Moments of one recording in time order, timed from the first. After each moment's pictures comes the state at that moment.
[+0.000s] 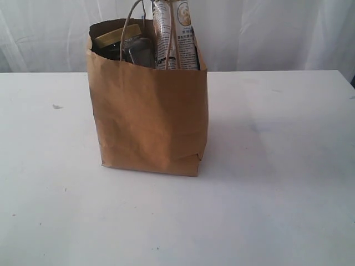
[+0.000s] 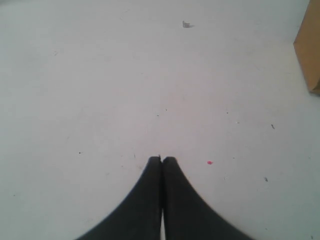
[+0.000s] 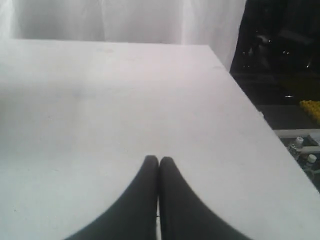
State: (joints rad) left arm 0.00 0.00 0.02 0.10 0.43 -0.07; right arm 0.09 0.00 -0.02 -0.46 0.38 0.43
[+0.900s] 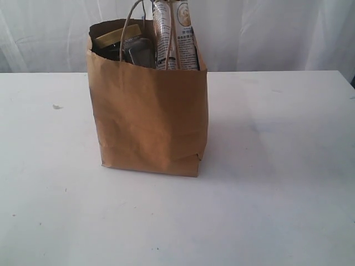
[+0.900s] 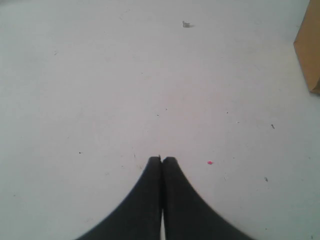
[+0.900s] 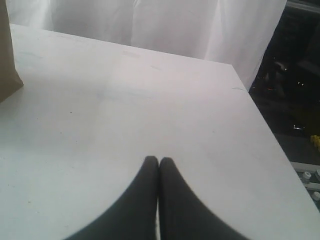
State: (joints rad) left arm 0.00 0.00 0.02 0.10 0.43 -0.07; right arm 0.02 0.00 -0.01 -0.06 0.30 -0.08
